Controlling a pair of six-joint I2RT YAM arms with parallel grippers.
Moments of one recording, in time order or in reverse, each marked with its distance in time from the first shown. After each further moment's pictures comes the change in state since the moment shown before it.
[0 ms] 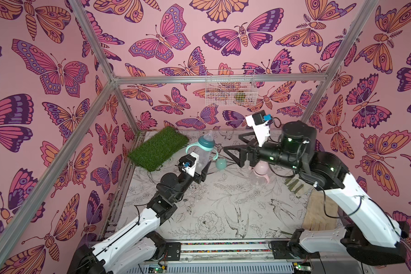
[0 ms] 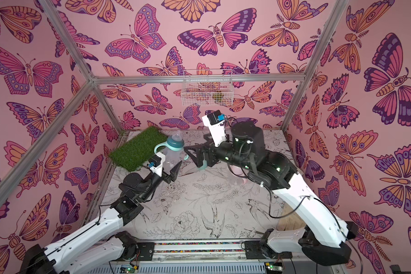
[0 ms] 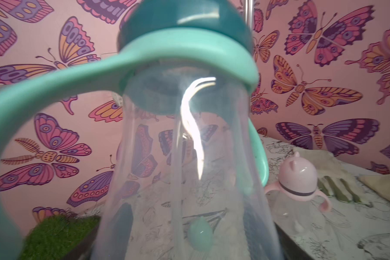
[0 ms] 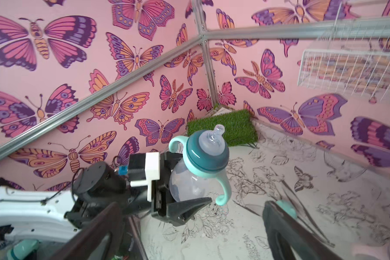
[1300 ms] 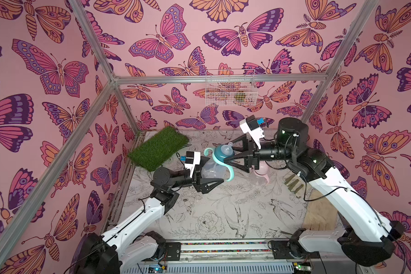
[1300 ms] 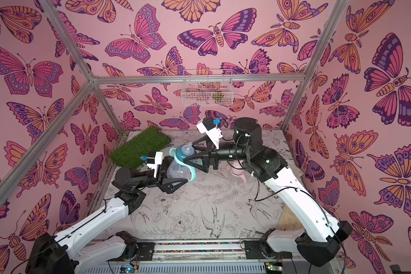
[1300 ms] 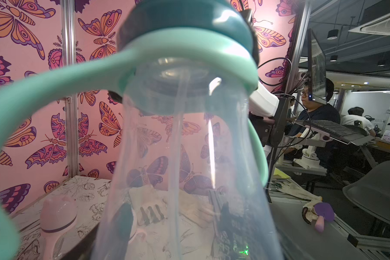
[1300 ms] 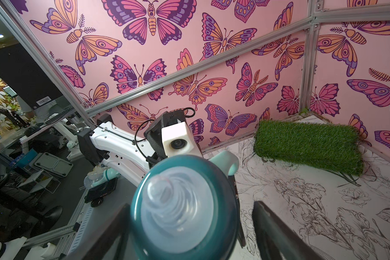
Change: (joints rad) left arm 0.078 0.154 0.082 0.425 0.914 -0.560; right arm -0.170 0.051 -0.142 0.222 -0.661 -0.033
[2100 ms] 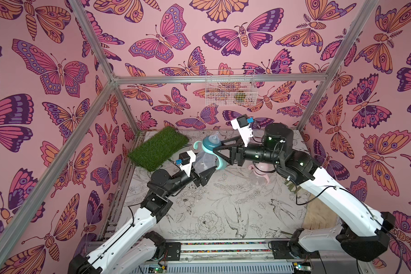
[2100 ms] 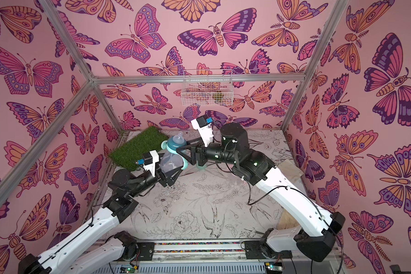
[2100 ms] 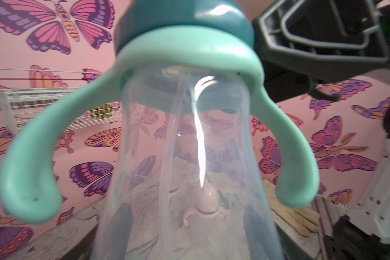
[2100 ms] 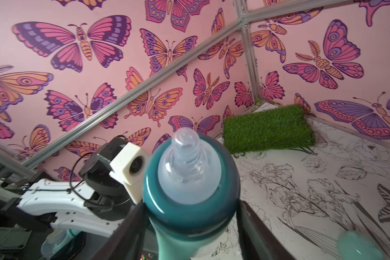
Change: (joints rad) left arm -0.024 -0.185 -0.022 -0.429 -0.574 0.399; right arm 0.147 0.058 -0.025 0.080 0.472 0.184
